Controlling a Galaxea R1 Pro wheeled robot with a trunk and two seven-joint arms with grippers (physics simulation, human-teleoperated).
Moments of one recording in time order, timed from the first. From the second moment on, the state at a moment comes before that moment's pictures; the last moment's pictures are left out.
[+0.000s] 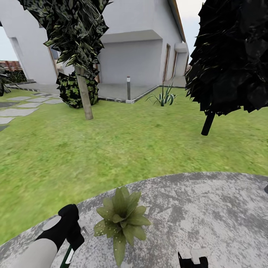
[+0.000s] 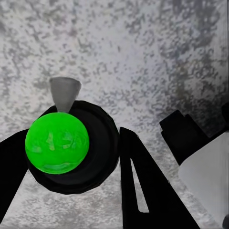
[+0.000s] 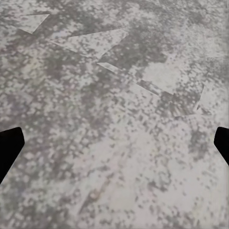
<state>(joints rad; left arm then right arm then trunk) -0.59 0.06 0.04 -0.69 -1.24 0.74 -1.16 -0.42 -0.05 0.03 -0.03 0.07 -0.54 -0.07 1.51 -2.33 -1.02</state>
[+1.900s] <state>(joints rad) -0.68 0.02 0.04 -0.71 -1.40 0.78 -1.28 -0.42 -0.05 0.04 -0.03 0.08 -0.54 -0.07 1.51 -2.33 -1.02</state>
